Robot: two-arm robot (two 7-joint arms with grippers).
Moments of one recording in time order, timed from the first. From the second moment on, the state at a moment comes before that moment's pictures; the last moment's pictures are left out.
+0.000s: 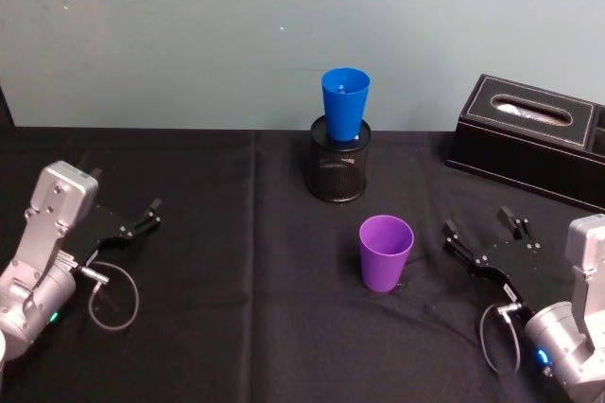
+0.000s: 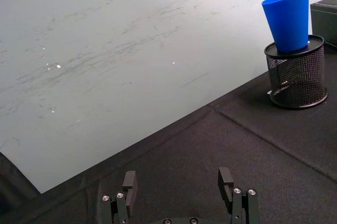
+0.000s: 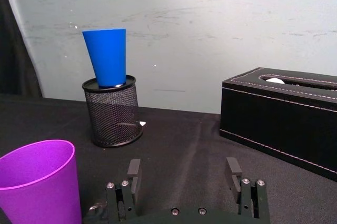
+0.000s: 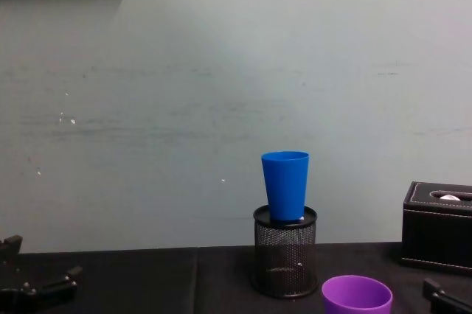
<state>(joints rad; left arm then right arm) -0.20 0.60 0.45 -1.41 -0.25 -0.12 0.03 0.14 0.21 -0.09 -1.18 0.23 -0.33 0.32</state>
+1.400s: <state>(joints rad) -0.20 0.60 0.45 -1.41 -0.25 -0.12 0.03 0.14 0.21 -0.09 -1.18 0.23 -0.33 0.32</state>
